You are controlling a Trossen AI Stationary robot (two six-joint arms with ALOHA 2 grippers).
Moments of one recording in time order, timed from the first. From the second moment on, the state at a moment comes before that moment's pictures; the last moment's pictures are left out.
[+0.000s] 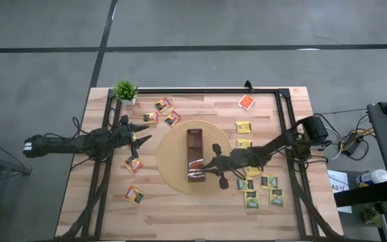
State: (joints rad) left arm 0.03 0.19 0.01 0.07 -0.33 0.03; right arm 0.21 1.82 0.58 0.96 0.05 0.05
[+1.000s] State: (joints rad) left arm 0.03 0.19 0.01 0.07 -0.33 0.03; right arm 0.16 1.71 0.58 0.75 0.24 0.16
